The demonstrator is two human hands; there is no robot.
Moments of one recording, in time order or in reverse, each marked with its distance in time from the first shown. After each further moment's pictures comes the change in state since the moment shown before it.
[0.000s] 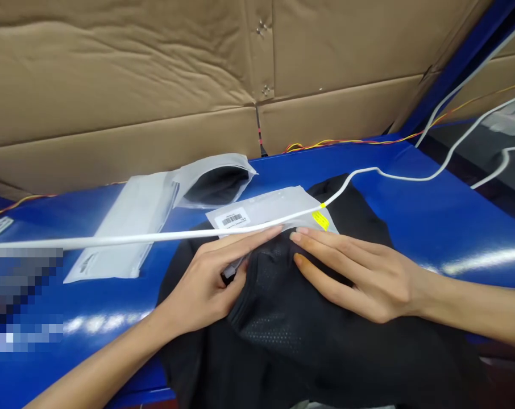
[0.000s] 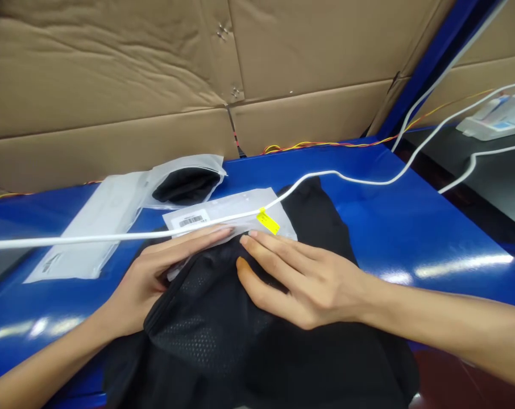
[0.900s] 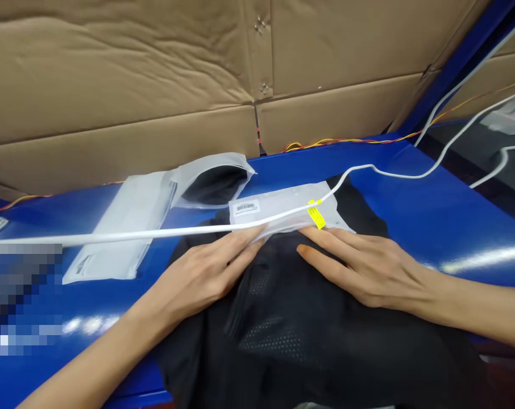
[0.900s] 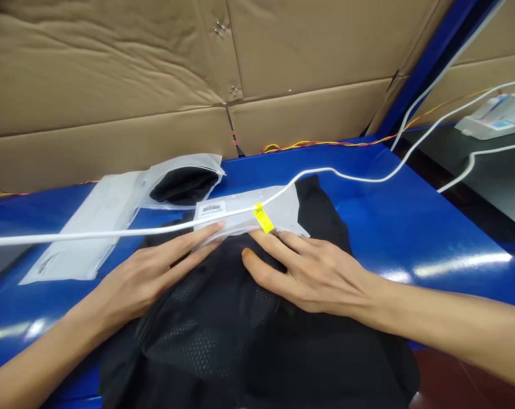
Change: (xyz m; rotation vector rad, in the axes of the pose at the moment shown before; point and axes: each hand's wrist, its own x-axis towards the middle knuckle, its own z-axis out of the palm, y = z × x) left_hand -0.019 -0.030 -0.005 0.516 -0.102 0.210; right_hand -0.011 0.001 0.003 -0.094 -0.137 0.125
